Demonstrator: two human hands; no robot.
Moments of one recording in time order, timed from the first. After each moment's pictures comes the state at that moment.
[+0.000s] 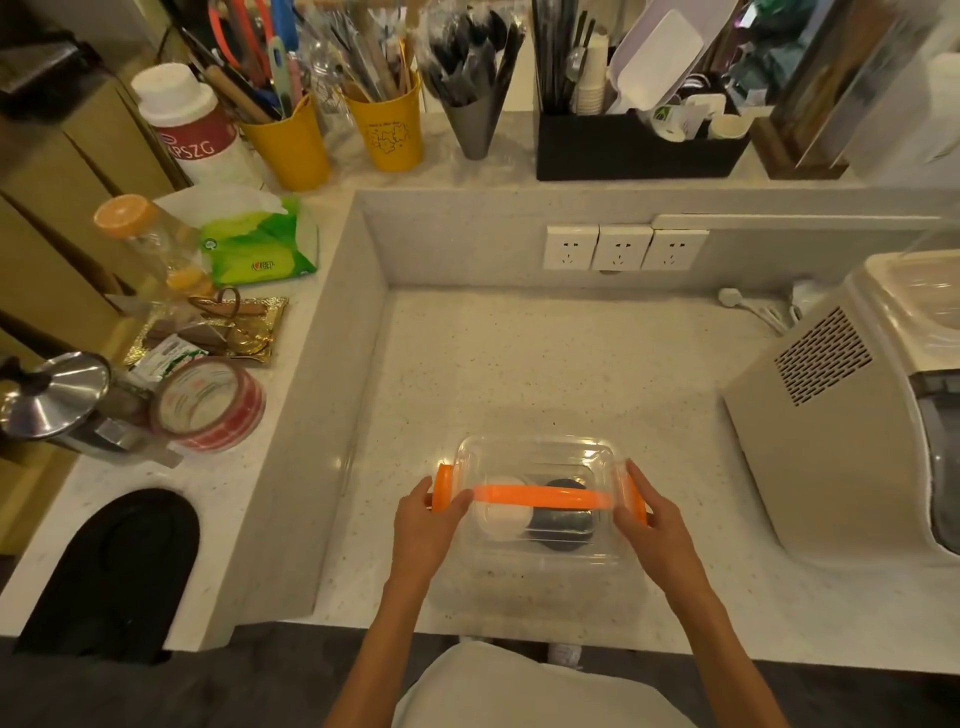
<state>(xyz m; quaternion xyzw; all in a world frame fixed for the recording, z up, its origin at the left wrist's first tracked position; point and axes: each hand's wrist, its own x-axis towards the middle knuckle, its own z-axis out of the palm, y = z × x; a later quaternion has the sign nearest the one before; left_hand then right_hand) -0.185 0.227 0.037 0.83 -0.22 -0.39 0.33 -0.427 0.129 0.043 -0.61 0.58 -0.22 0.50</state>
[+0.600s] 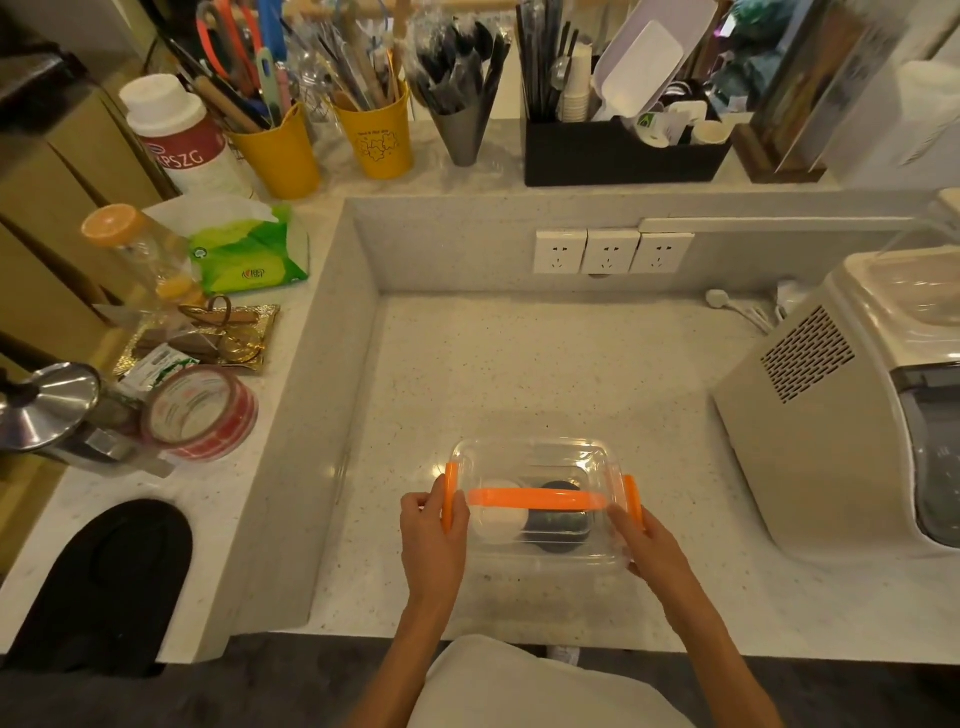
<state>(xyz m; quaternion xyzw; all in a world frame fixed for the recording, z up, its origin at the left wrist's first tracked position) -0.209 0.229 0.016 0.84 -0.23 -0.27 0.40 -0.436 0.142 0.033 -0.49 0.63 -0.14 0.59</state>
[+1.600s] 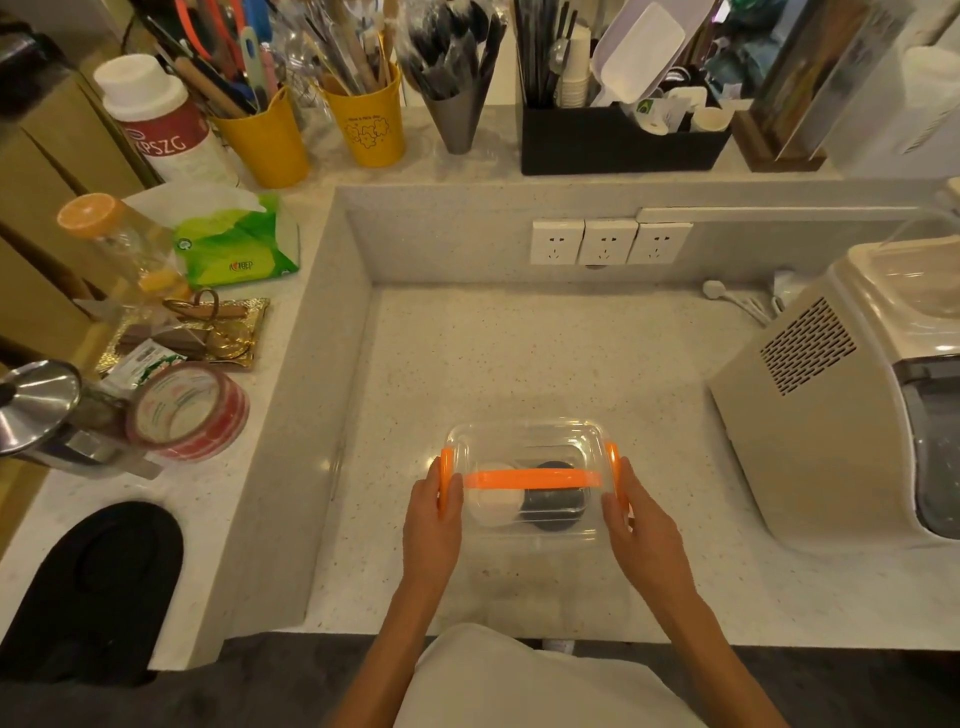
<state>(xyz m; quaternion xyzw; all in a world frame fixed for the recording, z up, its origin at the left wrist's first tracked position) -0.200 0.221 0.025 0.81 -0.30 -0.33 0.39 -0.424 0.148 0.034 -0.67 0.62 -0.15 0.38</state>
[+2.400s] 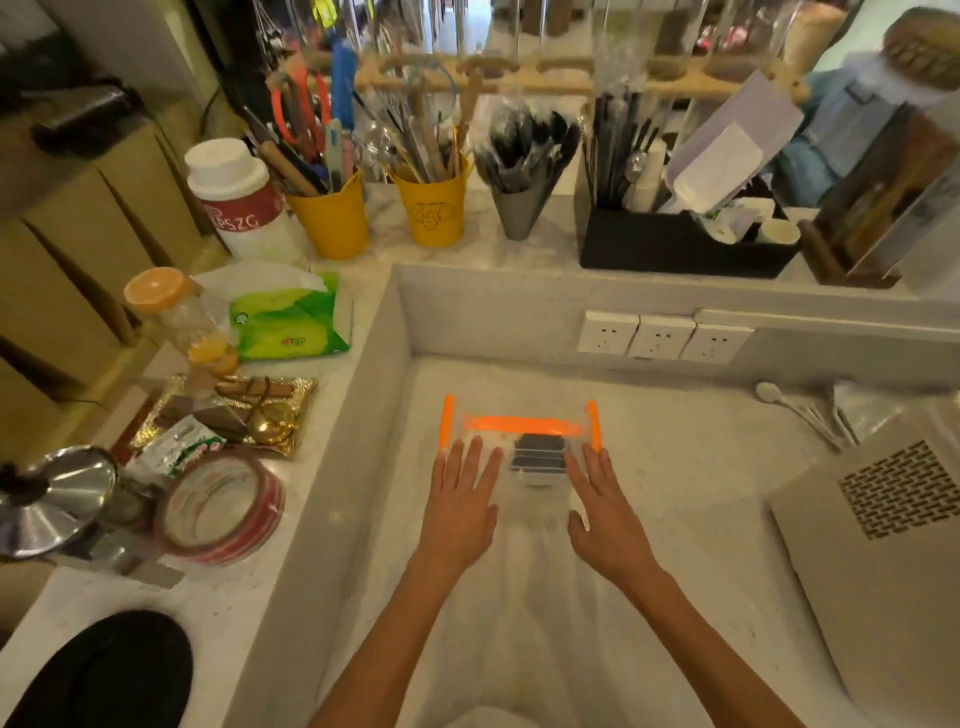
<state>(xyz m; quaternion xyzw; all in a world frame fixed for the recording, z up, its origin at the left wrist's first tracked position) -0.103 0.109 0.012 0.77 -0.64 -0.09 0.04 -0.304 0.023 0.019 -0.85 0.45 -0.10 0.26</state>
